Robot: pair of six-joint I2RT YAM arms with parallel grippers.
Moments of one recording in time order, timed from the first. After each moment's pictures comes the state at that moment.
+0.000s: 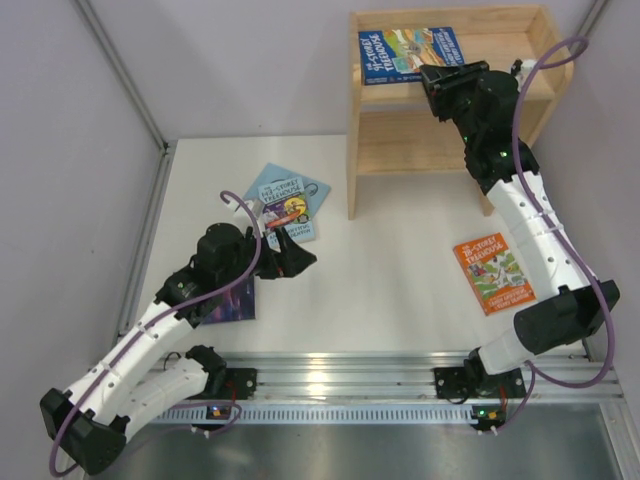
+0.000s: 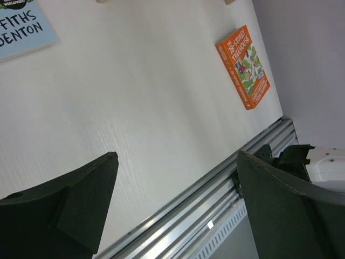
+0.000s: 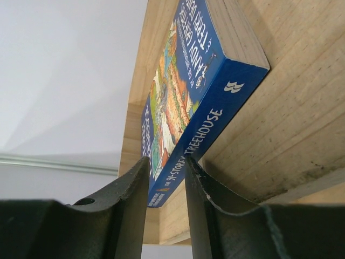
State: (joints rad) left arm -0.58 0.82 0.77 -0.35 0.22 -0.68; right arm 0.29 1.52 1.71 -0.18 0.15 1.26
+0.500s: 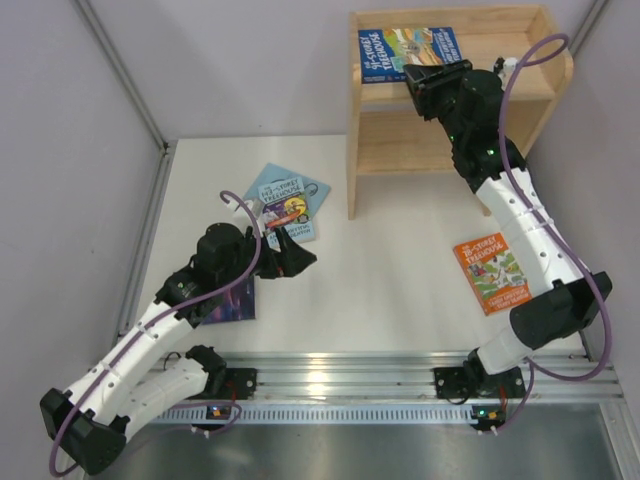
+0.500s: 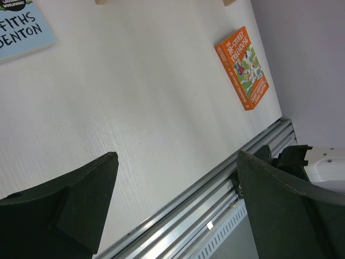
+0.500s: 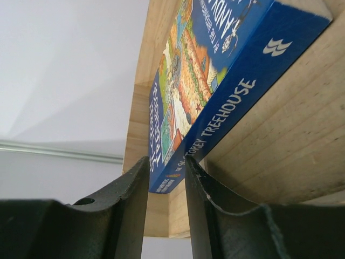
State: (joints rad) left arm -0.58 0.82 0.77 -0.35 0.22 -0.68; right arm 0.35 1.56 1.74 -0.17 0.16 1.28
